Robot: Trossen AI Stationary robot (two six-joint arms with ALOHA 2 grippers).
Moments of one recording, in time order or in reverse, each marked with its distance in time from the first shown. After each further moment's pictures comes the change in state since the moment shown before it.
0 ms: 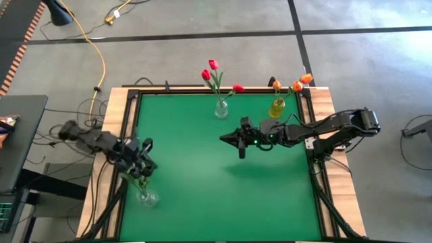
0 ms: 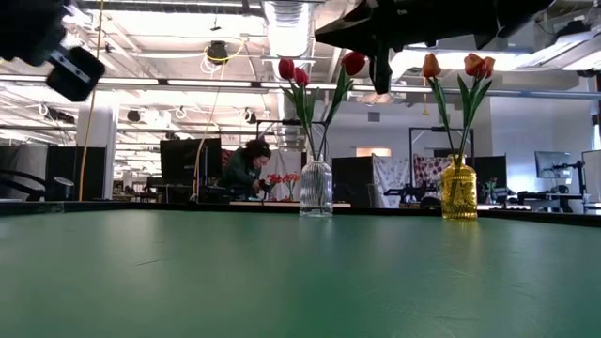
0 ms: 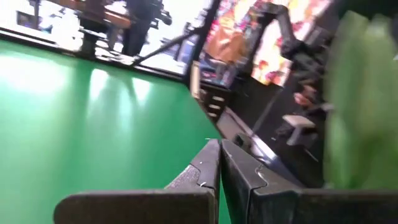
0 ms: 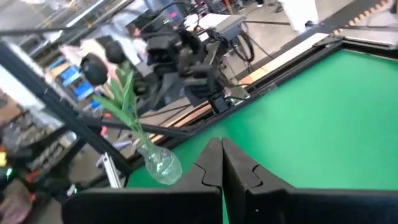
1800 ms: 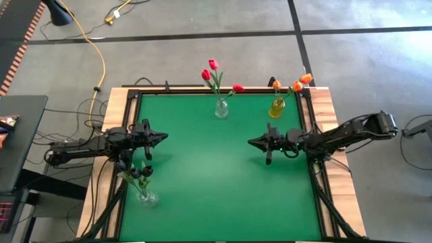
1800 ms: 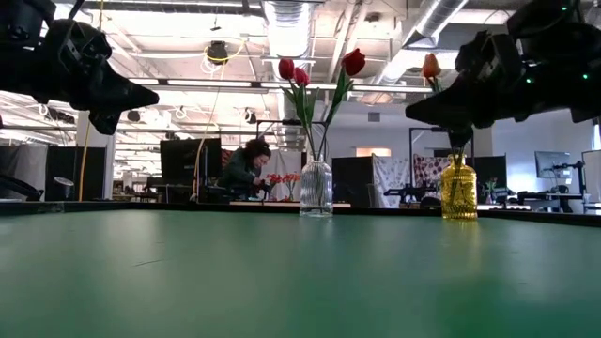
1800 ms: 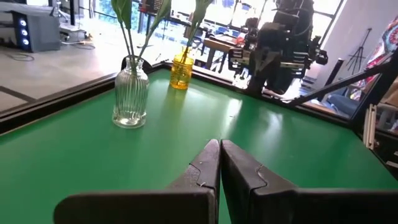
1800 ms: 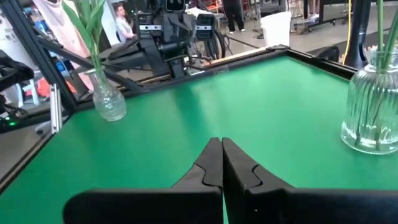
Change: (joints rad) left arm 0.528 0.007 -0.101 0.069 -0.142 0.127; right arm -0.022 -0.277 -0.618 0.340 0.055 -0.332
